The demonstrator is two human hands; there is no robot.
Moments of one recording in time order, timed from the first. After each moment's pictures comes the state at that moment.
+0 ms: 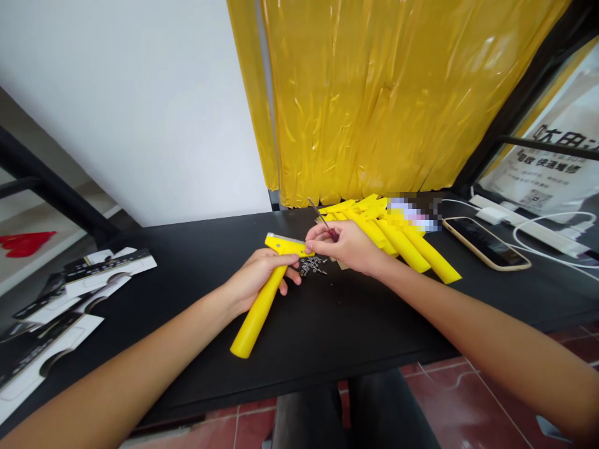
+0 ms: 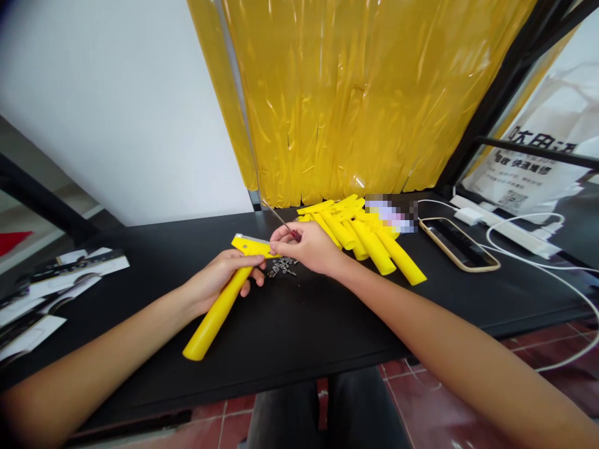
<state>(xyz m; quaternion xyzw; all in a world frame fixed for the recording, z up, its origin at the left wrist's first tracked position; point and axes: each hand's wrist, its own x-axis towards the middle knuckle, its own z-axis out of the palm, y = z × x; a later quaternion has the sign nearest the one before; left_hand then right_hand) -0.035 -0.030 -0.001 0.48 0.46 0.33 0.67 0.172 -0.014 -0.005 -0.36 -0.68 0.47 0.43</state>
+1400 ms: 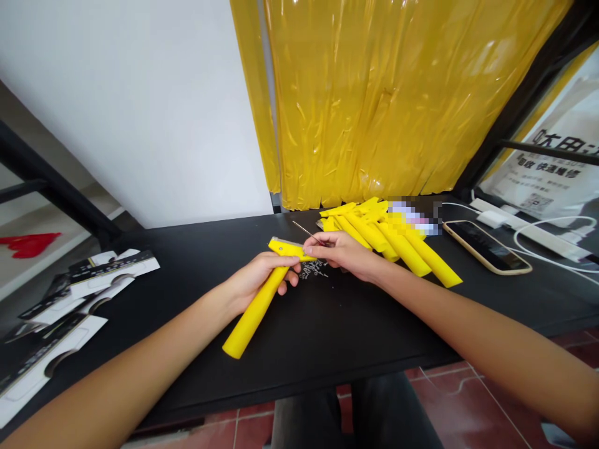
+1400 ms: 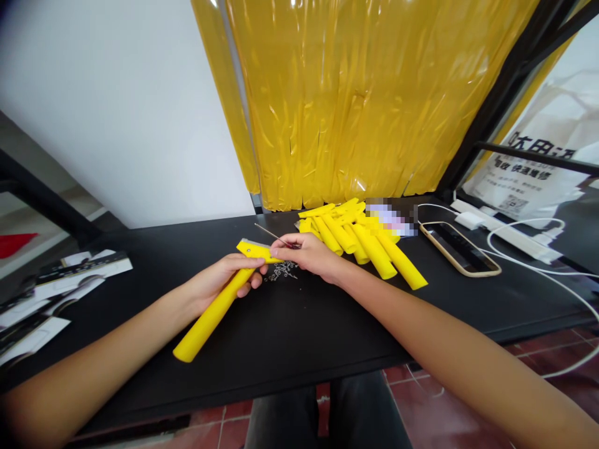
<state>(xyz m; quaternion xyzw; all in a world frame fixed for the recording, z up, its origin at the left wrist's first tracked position) -0.042 -0.023 -0.001 0.47 0.44 0.28 0.71 0.172 -0.012 -0.012 -0.40 -0.66 0.53 0.36</state>
